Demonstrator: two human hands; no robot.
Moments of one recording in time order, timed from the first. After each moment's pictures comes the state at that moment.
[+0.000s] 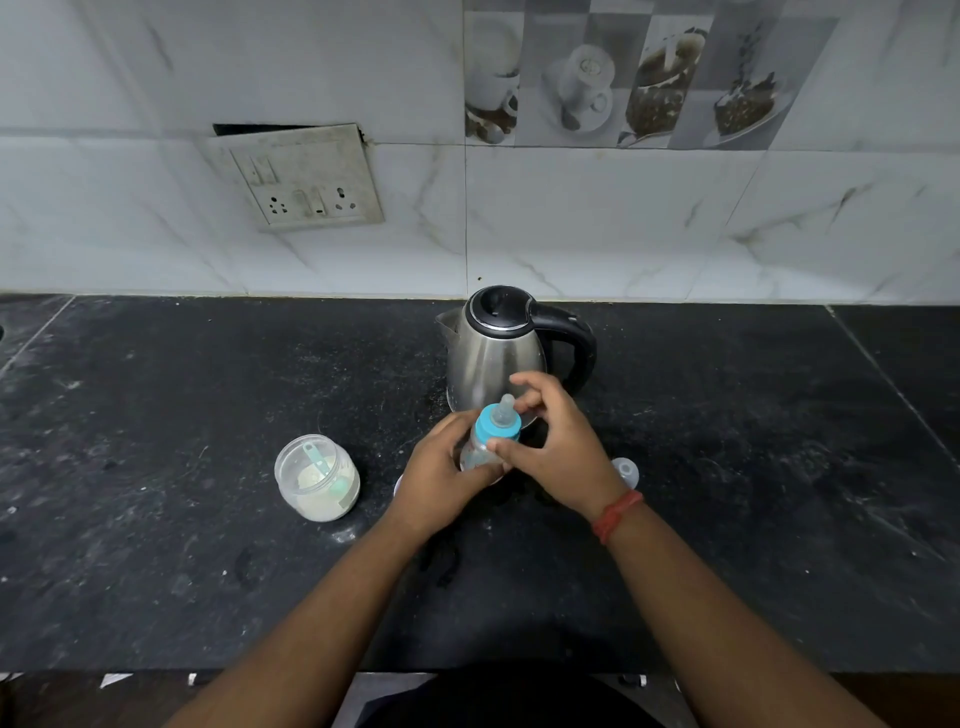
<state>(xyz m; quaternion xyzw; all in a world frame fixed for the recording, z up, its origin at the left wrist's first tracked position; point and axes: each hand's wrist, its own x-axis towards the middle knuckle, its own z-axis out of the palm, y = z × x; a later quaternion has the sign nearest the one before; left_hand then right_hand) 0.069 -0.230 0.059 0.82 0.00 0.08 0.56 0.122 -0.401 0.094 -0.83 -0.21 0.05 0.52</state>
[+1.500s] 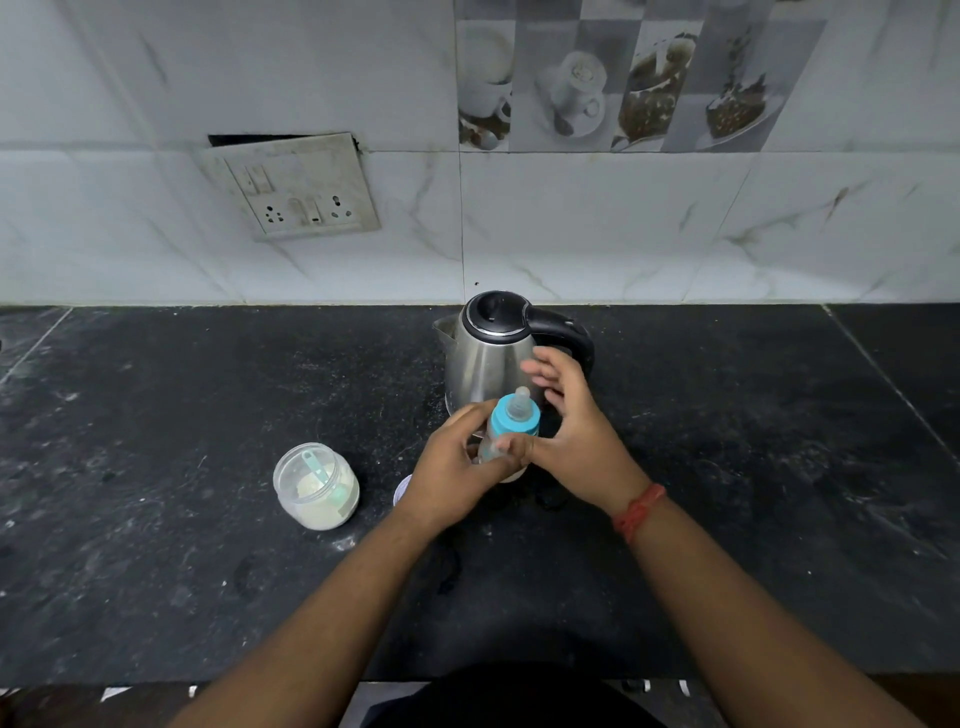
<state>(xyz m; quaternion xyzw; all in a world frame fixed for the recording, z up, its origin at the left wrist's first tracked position) 0.075 -0.244 0.086 0.81 -0.02 0.07 0.59 0.126 -0.411 0.116 -0.80 -0.21 0.07 0.56</state>
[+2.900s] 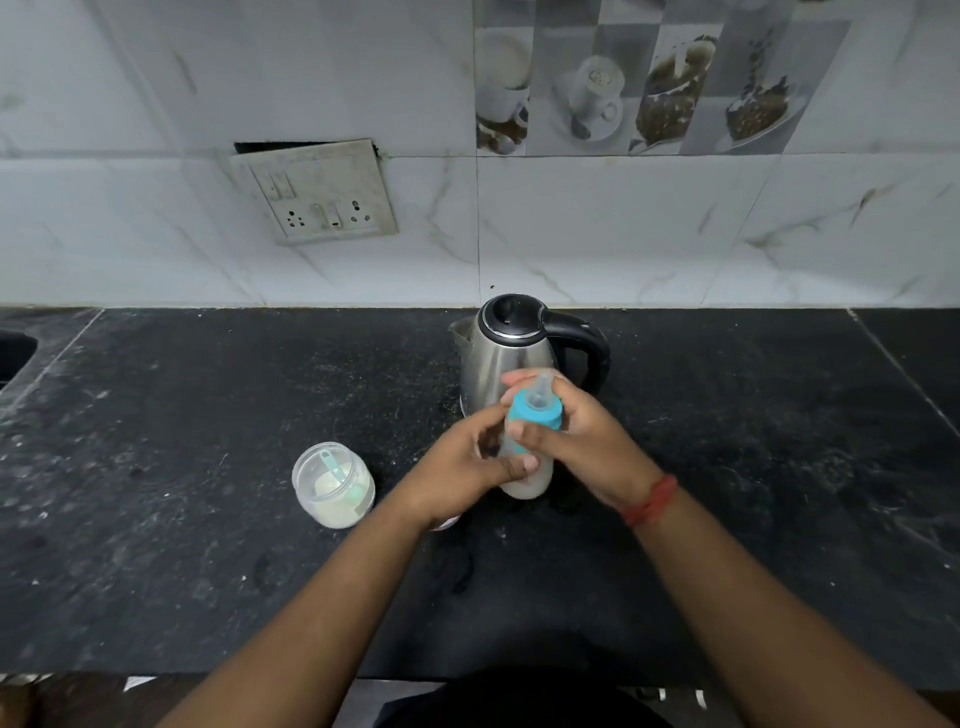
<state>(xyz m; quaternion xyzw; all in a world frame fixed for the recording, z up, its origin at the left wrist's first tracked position) 0.071 -0.235 0.109 0.71 -0.05 -0.07 0.70 0.131 -0.402 0.126 -0.67 -0.27 0.18 0.67</state>
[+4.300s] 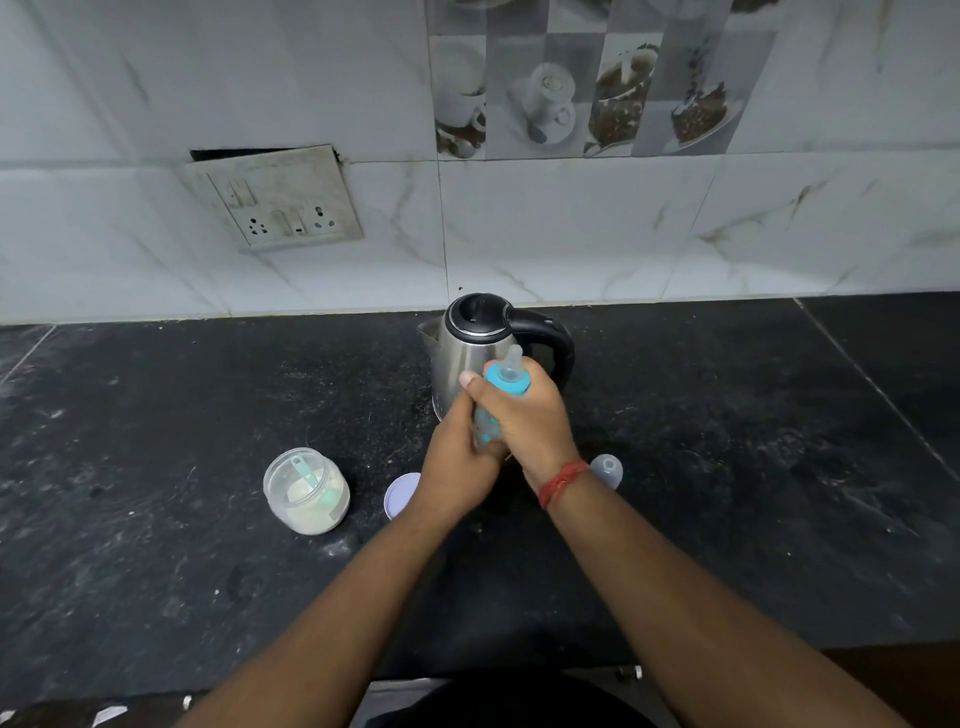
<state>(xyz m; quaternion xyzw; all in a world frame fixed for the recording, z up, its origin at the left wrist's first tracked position) 0.078 -0.270 0.098 0.80 0.02 0.09 0.60 0.127 -0.358 0.122 -0.68 0.00 0.05 0.73</state>
